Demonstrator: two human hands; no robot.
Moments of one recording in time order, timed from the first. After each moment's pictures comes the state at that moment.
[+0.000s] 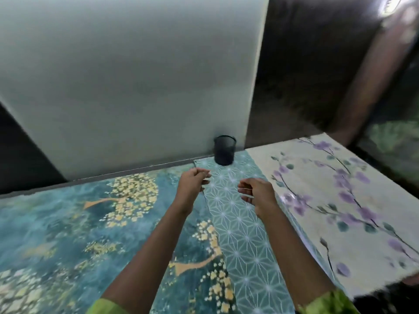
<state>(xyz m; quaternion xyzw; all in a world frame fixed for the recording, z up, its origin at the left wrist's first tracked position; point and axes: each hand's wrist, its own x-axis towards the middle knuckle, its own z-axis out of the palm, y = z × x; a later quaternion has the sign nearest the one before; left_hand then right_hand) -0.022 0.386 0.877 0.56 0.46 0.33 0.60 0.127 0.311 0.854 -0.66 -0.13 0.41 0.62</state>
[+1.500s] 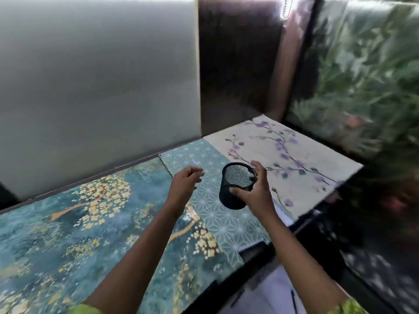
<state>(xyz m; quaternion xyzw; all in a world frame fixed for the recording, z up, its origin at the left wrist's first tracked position) -0.052 0.289 0.887 0.67 0.34 0.25 0.61 0.077 0.155 0.850 -0.75 -0.32 0.09 0.57</state>
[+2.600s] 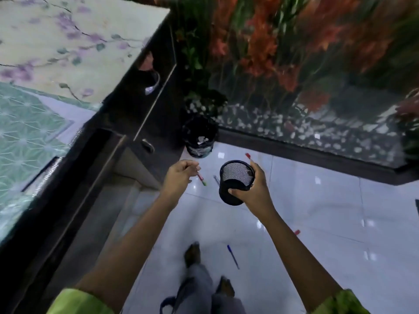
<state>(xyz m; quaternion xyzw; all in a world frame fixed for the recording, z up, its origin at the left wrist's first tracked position) 0.057 -0.086 0.652 0.72 0.22 -0.12 0.64 0.040 -0.287 0.622 -0.83 0.10 0.12 0.54</state>
